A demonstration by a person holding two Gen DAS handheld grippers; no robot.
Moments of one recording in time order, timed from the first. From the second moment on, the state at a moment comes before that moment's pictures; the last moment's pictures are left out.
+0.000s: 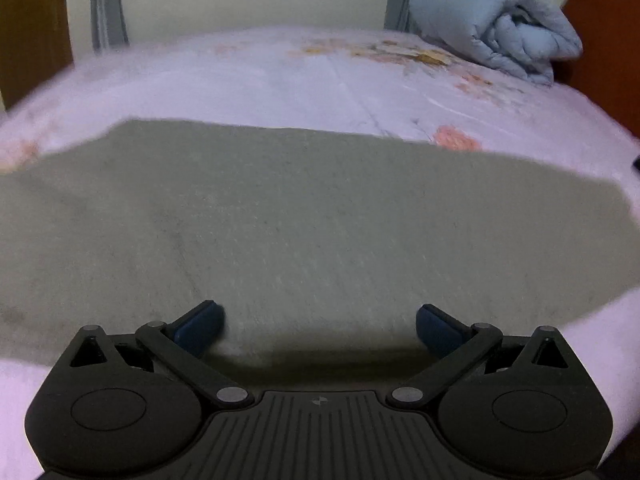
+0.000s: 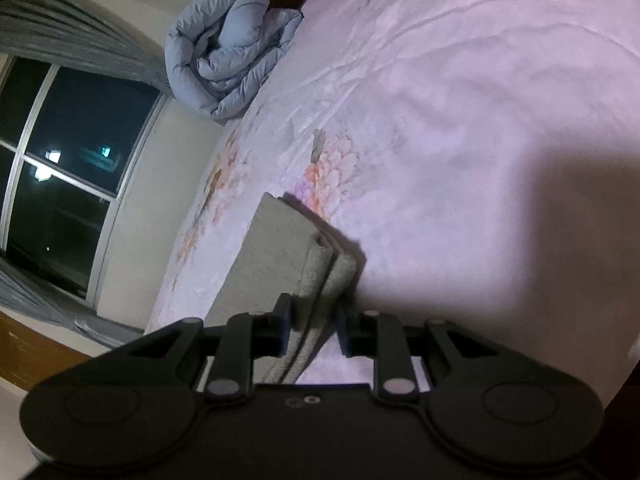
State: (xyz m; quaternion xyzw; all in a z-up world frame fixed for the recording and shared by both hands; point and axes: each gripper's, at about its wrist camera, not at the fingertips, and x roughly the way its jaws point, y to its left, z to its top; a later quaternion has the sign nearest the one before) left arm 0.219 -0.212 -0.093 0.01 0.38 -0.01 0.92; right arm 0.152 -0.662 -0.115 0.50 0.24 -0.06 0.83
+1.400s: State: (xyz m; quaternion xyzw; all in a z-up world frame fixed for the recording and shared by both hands) left arm 0.213 -0.257 -0.093 -0.01 0.35 -0.02 0.94; right arm 0.150 -0.653 -0.102 0.49 0.21 -0.07 0.84
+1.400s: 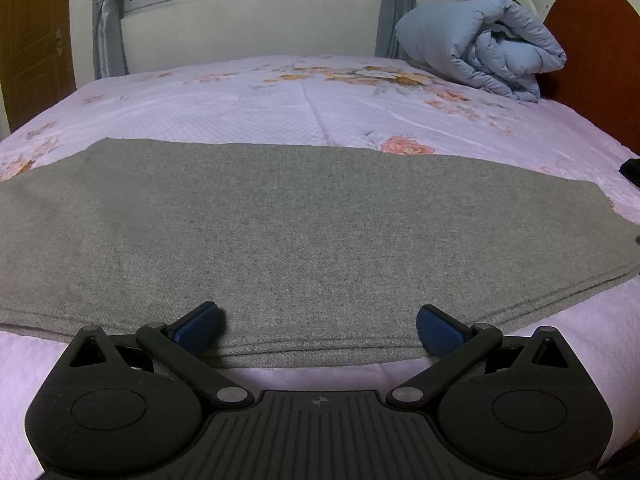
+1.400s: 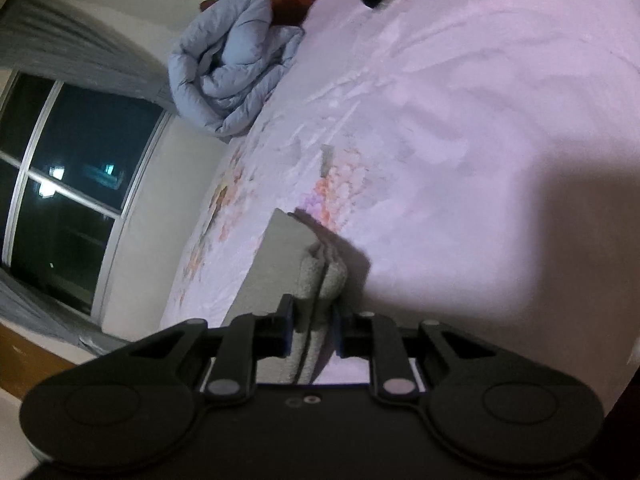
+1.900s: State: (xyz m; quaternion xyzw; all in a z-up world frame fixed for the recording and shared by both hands) left arm 0.211 -0.260 -0.085 -0.01 0.35 -0.02 0.94; right arm 0.152 -0.641 -0.081 0.46 0.21 -0.08 0.86
